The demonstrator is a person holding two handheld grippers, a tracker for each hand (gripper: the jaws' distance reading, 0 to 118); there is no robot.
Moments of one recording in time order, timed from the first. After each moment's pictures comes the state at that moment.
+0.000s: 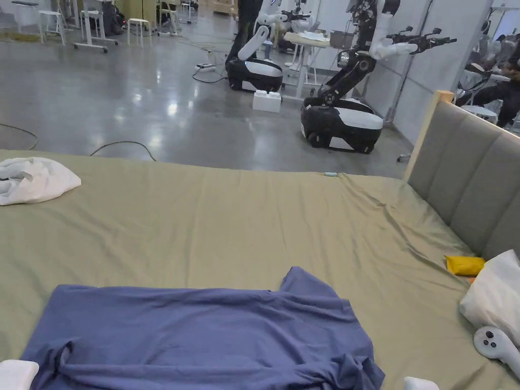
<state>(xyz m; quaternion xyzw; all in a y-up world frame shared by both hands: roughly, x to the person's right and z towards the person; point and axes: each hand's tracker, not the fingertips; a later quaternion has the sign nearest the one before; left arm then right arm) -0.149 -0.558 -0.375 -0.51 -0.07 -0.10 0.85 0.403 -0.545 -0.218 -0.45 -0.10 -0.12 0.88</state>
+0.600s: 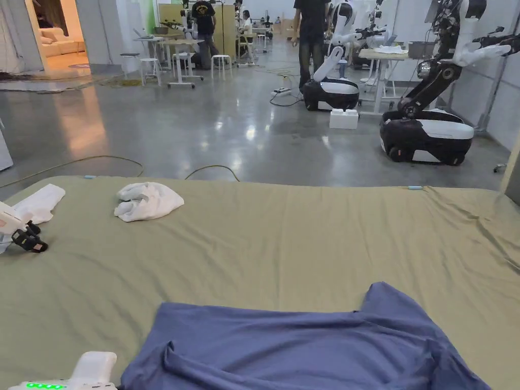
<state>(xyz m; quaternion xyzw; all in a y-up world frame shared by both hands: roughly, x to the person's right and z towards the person) -0.218 -0.489 -0.270 -0.46 -0.08 -0.01 0.88 0.386 -0.490 -0.146 -0.44 -0.12 -0.03 0.89</state>
